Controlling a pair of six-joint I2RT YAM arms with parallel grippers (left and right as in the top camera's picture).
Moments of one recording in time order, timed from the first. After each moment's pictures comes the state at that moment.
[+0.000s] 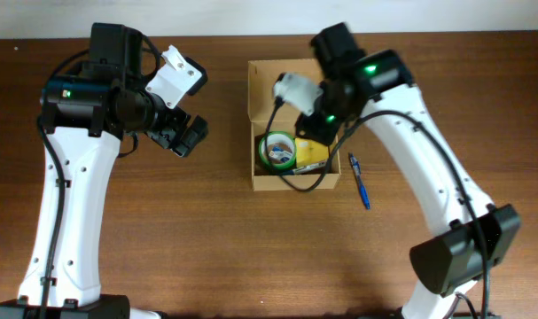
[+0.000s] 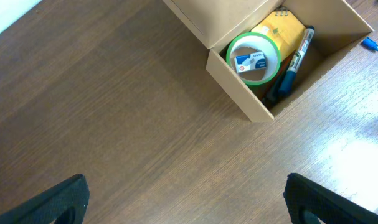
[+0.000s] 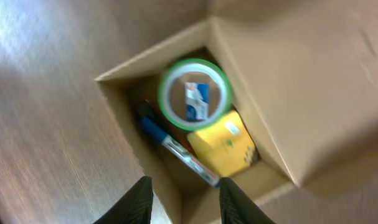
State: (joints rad) left arm -0.11 1.62 1.85 -1.34 0.25 0.54; right arm 0.36 1.90 1.95 -1.31 -0.27 -0.63
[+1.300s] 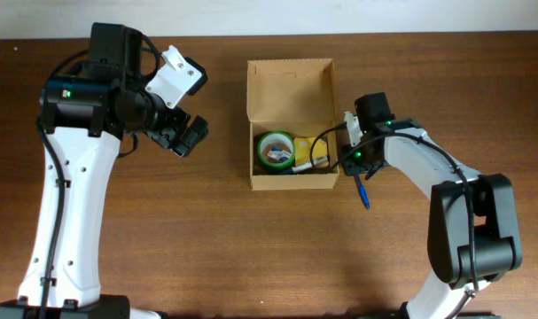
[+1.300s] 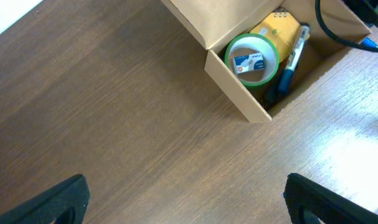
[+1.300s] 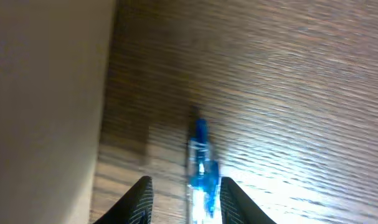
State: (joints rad) left arm -0.11 1.61 1.85 -1.34 0.25 0.54; right arm 0.16 1.89 1.19 -0.64 -0.05 -0.03
